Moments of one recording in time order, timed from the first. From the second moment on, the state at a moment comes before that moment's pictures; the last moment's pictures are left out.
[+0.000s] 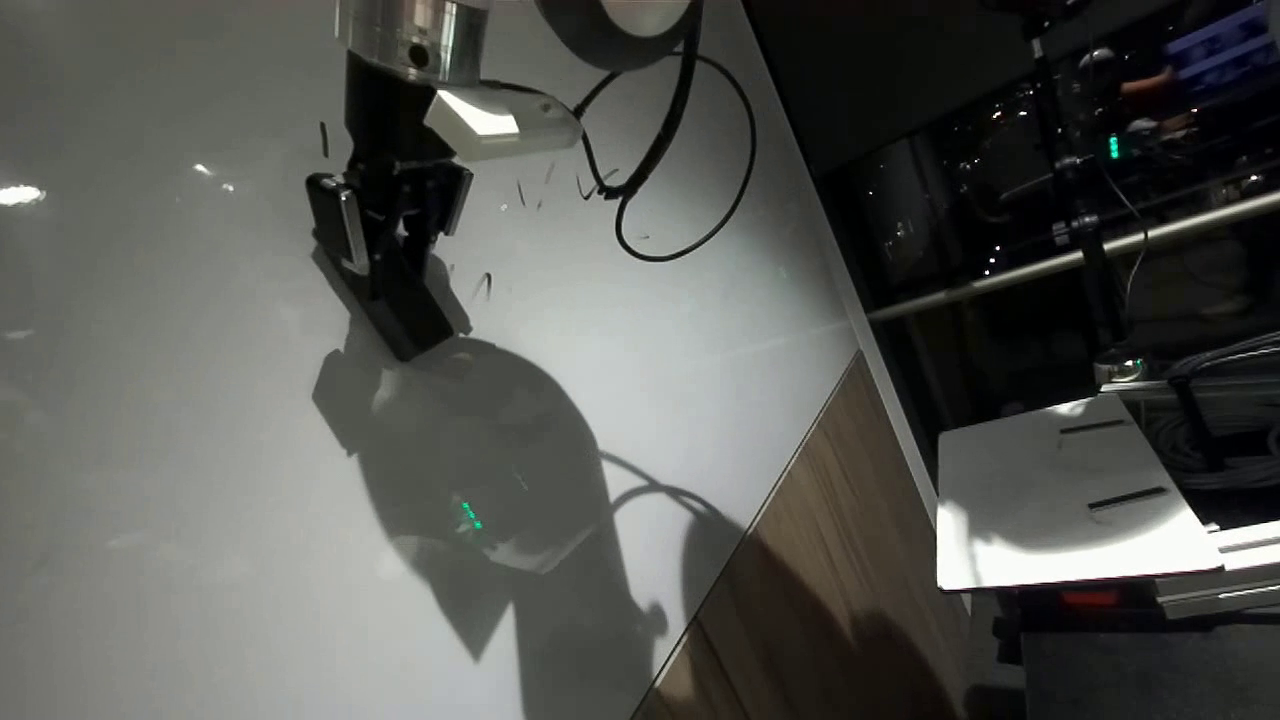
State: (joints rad) arm -0.01 0.06 0.55 -1.83 -0.80 2.62 0.86
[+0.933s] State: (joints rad) arm 0.04 -0.08 0.33 -2.01 -0.77 2.67 0.78
